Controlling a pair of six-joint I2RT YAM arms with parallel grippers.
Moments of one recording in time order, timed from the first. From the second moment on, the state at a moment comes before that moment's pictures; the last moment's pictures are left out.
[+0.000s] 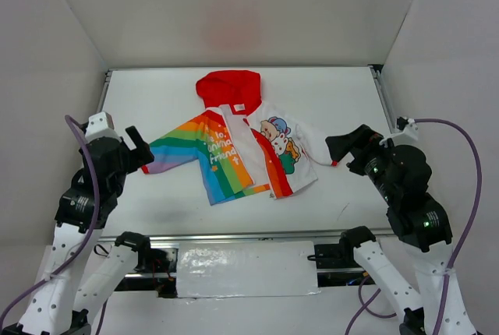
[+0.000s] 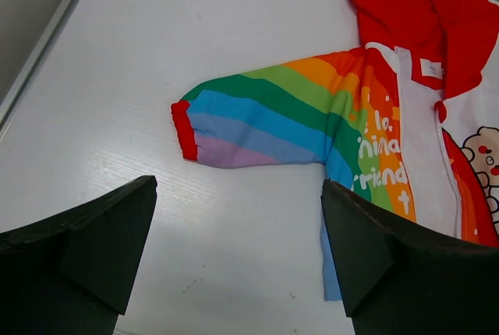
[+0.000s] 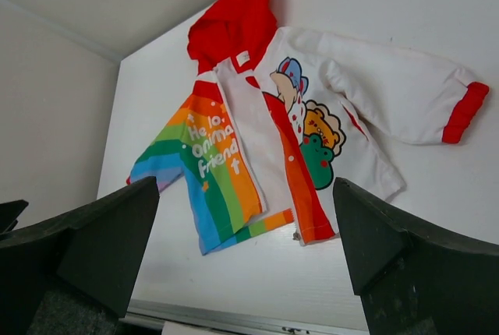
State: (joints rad) left arm -0.21 0.65 0.95 -0.77 -0.41 -0.45; right arm 0.26 0.56 1.05 -0.76 0.06 0.67
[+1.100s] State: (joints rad) left arm -0.22 0.70 0.94 -0.76 -0.36 -0.44; right arm 0.59 1.75 0.99 -0.09 -0.39 0.67
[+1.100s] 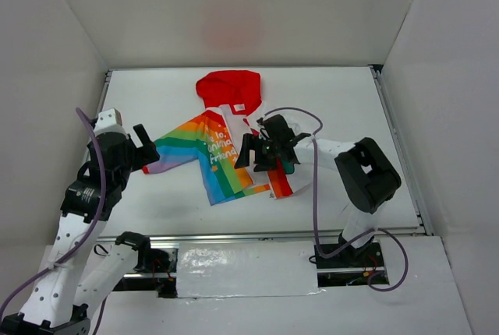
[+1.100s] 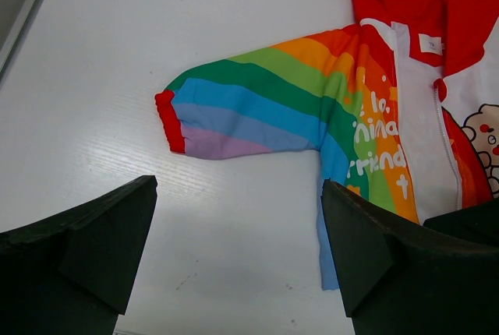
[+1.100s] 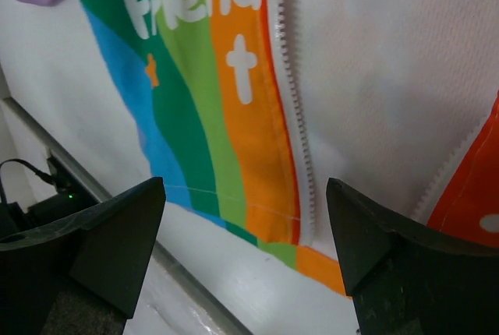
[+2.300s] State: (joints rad) left arm -0.22 0.71 0.94 -0.74 -0.30 -0.42; right arm 0.53 2.02 1.25 -0.05 -0.67 0.54
